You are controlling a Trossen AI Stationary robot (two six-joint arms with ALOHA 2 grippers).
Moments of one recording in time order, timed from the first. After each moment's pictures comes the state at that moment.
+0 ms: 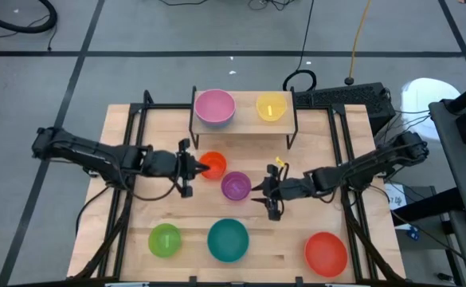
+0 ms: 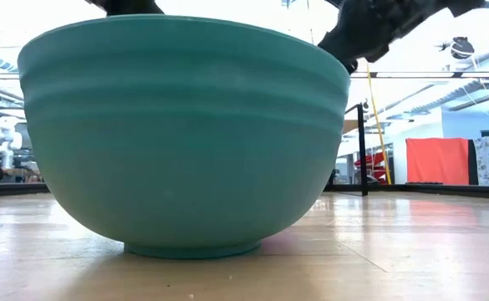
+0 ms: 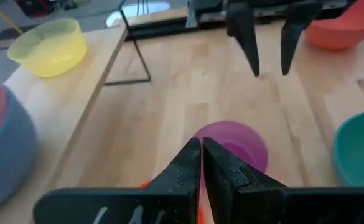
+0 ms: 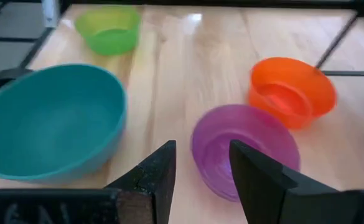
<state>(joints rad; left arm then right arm) -0.18 1.11 0.84 -0.23 -0.31 0.03 0.29 1.39 0.77 0.05 0.23 0.18</state>
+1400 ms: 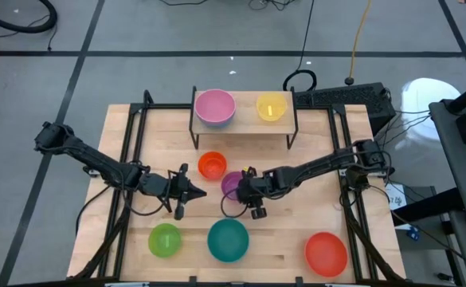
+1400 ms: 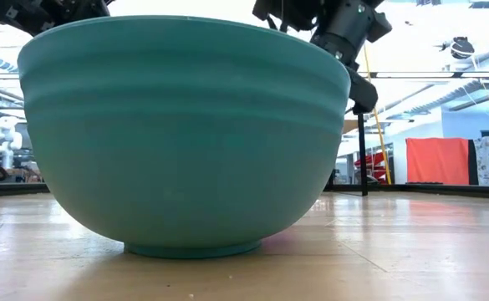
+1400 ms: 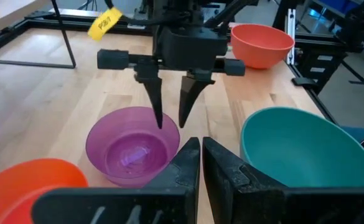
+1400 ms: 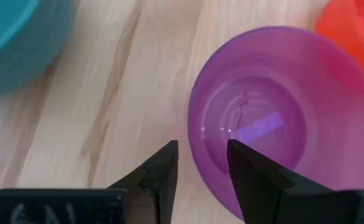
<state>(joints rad) -0.38 1.11 0.48 0.27 -0.29 -0.21 0.16 1.83 1.15 -0.35 0.02 -0.08</state>
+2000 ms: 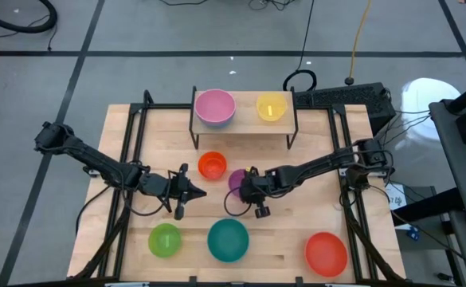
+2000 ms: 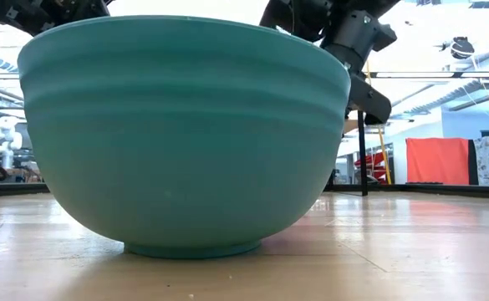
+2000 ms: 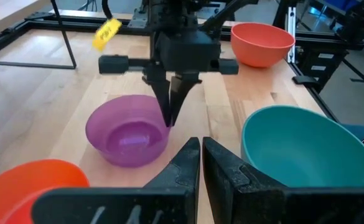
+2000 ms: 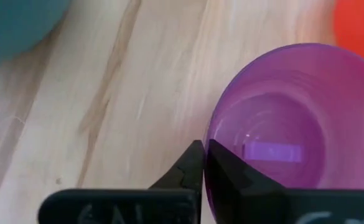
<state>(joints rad) -0.38 1.11 0.48 0.27 -0.29 -0.20 0.15 1.81 1.09 -0.33 0.00 -0.12</state>
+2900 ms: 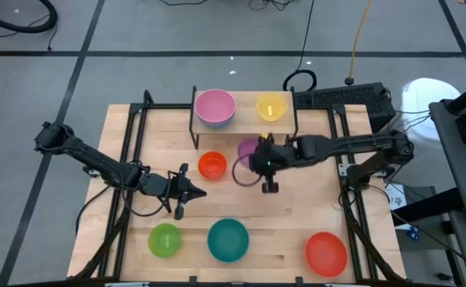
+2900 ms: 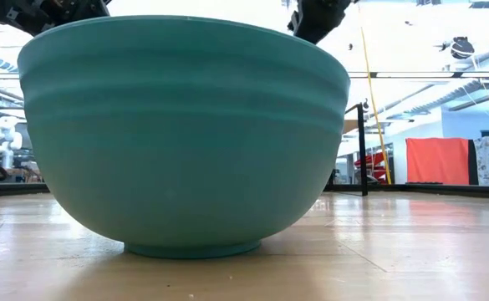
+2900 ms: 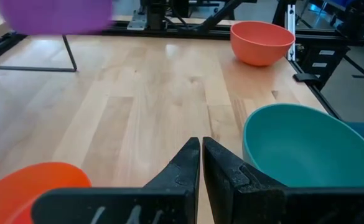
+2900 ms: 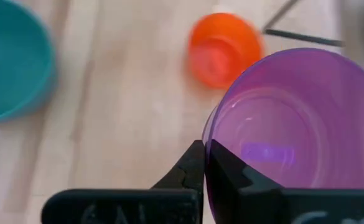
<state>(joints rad) -0.38 1.11 0.48 0.27 -0.29 -0.18 0.04 1.54 1.40 -0.84 0.12 -0.08</state>
